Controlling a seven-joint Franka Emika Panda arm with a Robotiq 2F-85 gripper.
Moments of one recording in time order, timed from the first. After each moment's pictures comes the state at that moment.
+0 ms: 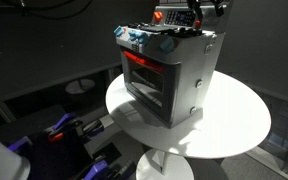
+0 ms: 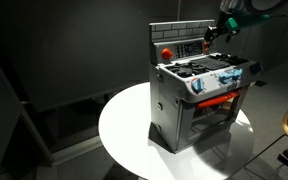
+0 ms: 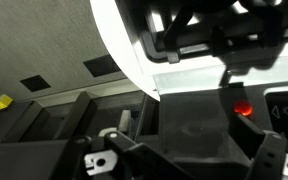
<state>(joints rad) 0.00 0.15 -0.06 -1.94 -0.51 2.43 0.67</state>
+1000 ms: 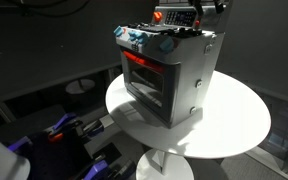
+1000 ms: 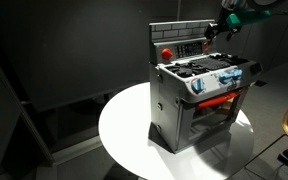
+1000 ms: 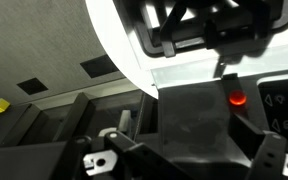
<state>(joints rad) 0.00 0.14 -0.06 -1.94 -0.48 2.43 0.67</state>
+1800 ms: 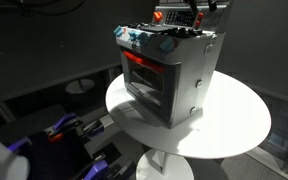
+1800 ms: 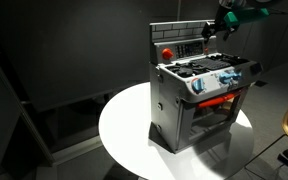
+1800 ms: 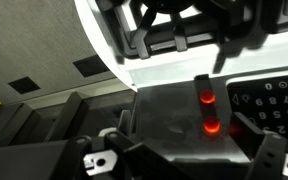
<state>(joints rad) 0.02 0.13 -0.06 -1.94 -0.46 2.43 0.67</state>
